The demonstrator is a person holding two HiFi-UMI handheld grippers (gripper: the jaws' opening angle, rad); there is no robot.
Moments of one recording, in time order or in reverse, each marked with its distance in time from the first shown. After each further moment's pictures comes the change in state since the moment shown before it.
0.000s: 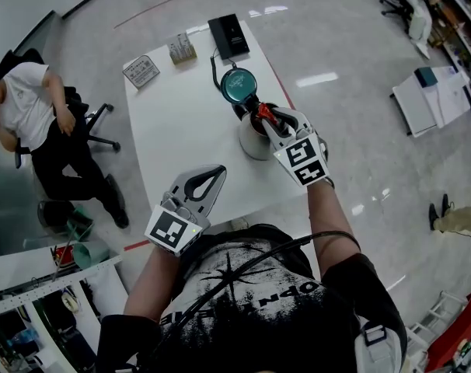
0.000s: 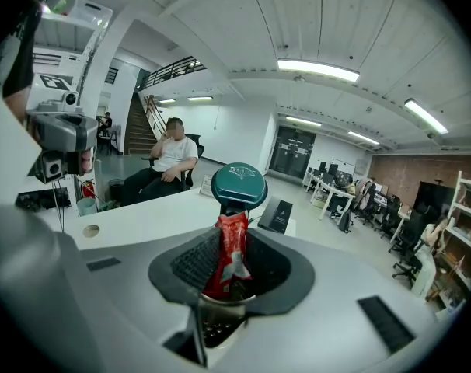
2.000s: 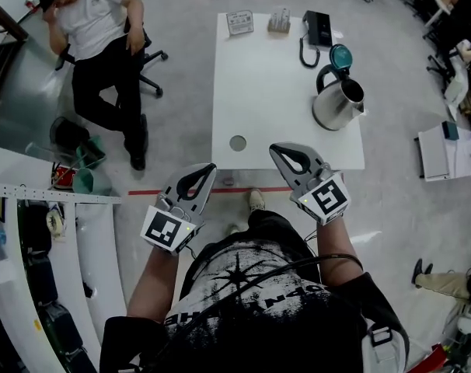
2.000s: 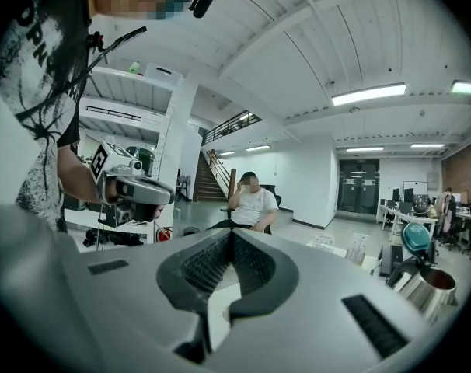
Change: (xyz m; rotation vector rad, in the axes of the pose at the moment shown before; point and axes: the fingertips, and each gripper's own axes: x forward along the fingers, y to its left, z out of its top) left arm -0.314 -0.045 -0.049 -0.091 -0.074 0.389; right arm -0.114 0.339 0.101 -0.069 -0.401 0.452
